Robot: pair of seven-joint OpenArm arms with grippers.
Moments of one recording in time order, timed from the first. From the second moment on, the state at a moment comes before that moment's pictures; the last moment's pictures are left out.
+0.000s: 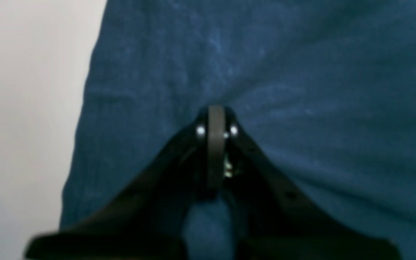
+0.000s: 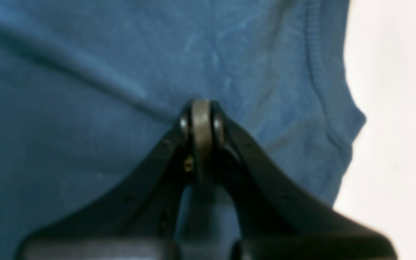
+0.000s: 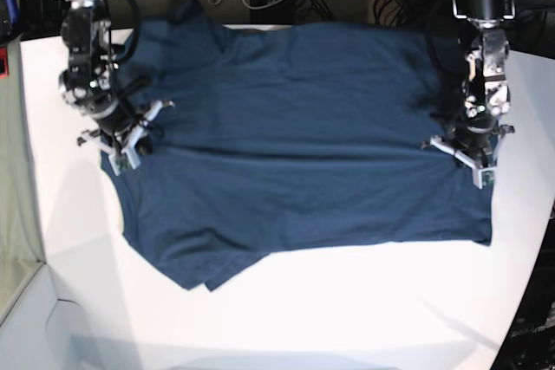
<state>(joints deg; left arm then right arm) 1.2 -18.1 -8.2 71.1 -14.7 -0.4 24.3 -8.1 12.4 8.3 82.8 -1.1 26.4 -23.8</state>
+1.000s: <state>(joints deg) 12.8 -18.9 -8.5 78.5 -14.6 -0.2 19.8 -6.0 12.6 8.1 100.6 -1.9 27.0 -34.9</state>
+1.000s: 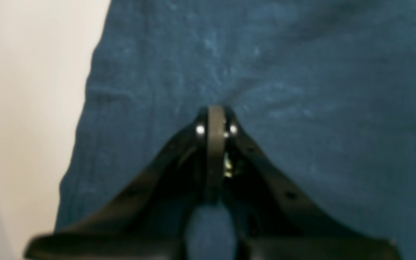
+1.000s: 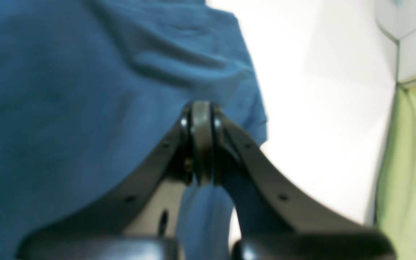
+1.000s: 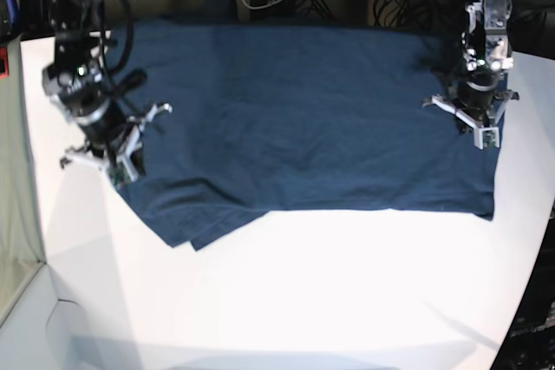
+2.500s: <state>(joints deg) 20.9 -16.7 -14.4 88.2 -14.1 0.3 26.4 1.8 12.9 3.6 94.1 -2.4 26.8 -36.9</state>
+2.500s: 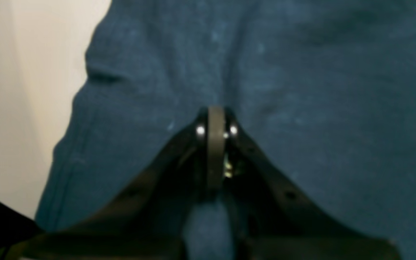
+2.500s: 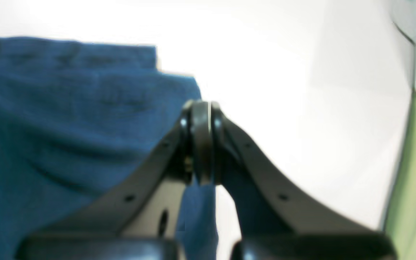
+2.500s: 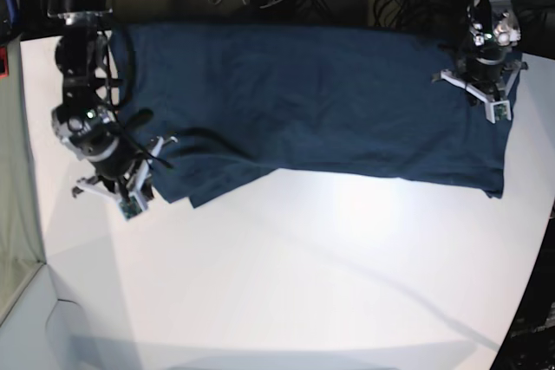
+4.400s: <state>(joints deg) 20.6 -16.8 -14.4 88.0 -13.9 0.3 26.5 24.2 10.7 -13.3 50.0 0.5 26.9 -21.2</state>
